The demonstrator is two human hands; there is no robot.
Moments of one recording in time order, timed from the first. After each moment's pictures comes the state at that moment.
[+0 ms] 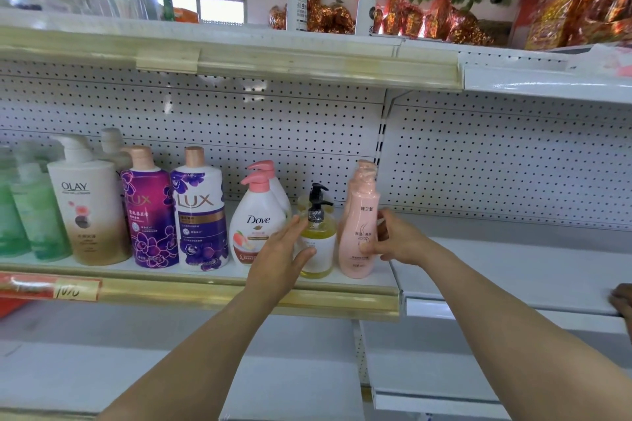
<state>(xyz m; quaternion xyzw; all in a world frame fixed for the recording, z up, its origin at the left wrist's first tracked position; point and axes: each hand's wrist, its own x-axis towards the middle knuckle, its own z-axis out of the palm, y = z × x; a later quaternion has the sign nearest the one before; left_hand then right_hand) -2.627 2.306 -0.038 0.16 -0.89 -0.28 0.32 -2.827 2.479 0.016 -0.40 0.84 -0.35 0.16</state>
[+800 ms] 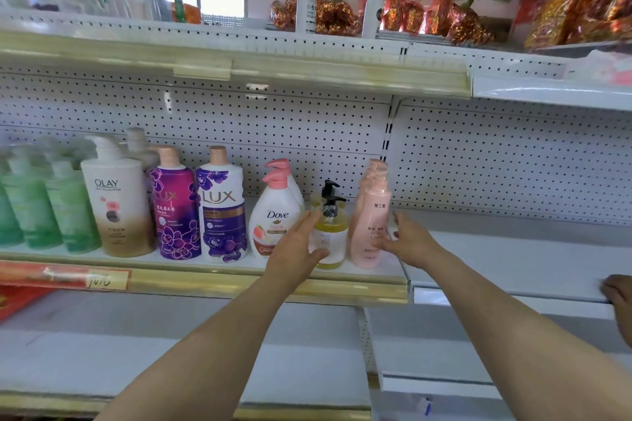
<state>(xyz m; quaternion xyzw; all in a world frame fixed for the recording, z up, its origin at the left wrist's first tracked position) -2.615 2.308 -0.021 0.17 -0.90 -0.31 0.27 -2.791 2.484 0.017 -0.33 0.90 -0.28 0.06</state>
